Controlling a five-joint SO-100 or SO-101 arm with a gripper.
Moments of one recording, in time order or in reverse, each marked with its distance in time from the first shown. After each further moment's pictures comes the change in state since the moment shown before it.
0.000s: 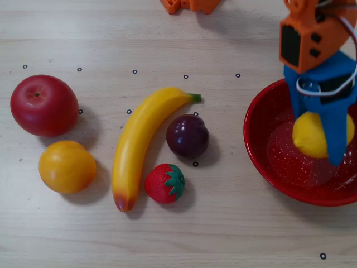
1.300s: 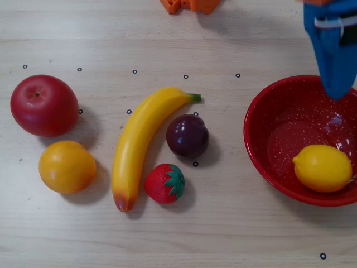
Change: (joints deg) arm 1.3 14.2 -8.3 10.1 -6.5
